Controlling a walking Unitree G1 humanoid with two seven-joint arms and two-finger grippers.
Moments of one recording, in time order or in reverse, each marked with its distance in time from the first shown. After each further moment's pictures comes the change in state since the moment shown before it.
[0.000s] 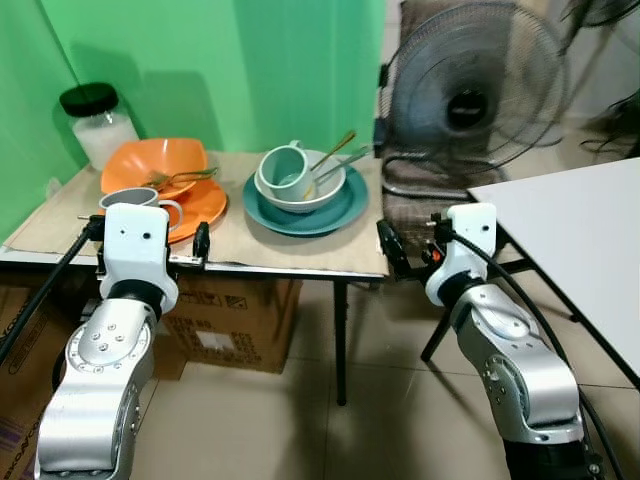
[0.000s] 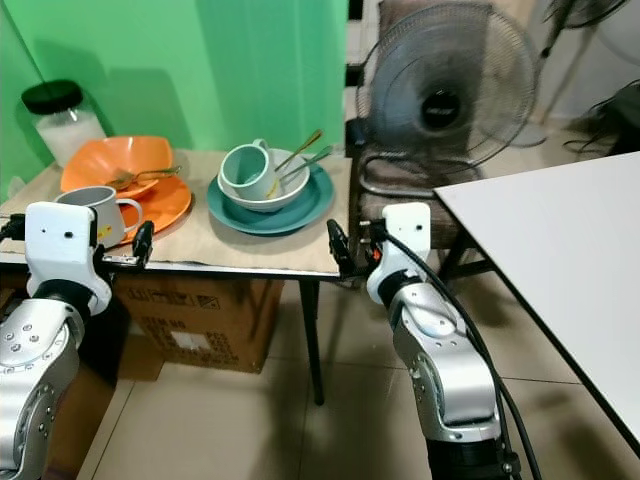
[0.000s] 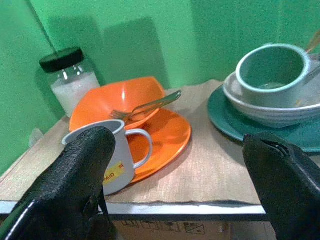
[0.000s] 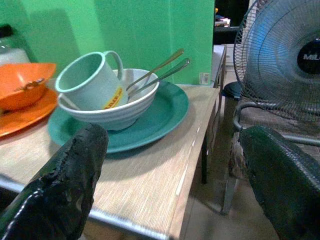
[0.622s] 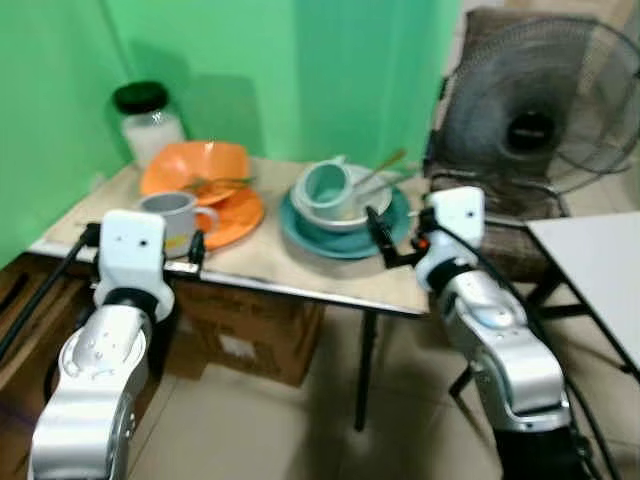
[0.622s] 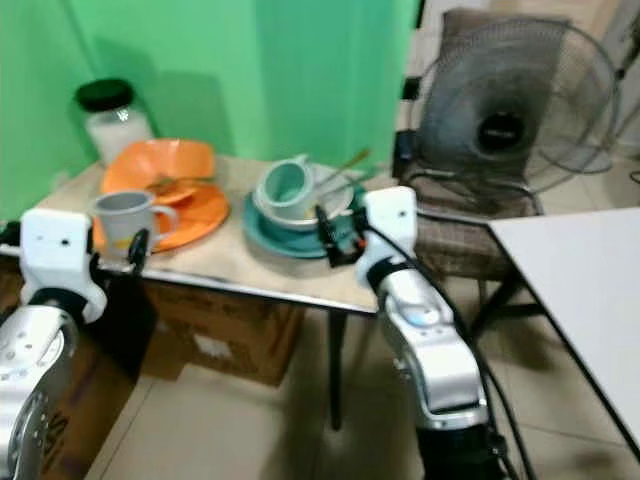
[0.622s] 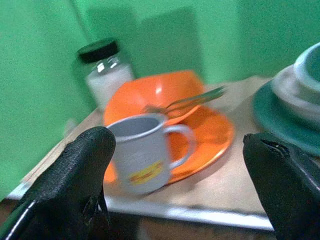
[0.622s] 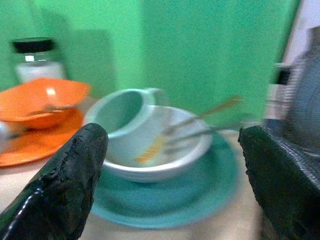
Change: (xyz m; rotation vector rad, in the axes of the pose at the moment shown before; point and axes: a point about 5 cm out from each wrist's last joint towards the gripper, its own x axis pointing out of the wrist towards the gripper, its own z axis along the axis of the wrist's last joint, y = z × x) left arm -0.004 0.001 -0.002 0.016 0.009 -0.010; right arm 0.008 0.007 0.011 -0.057 -0.067 0.020
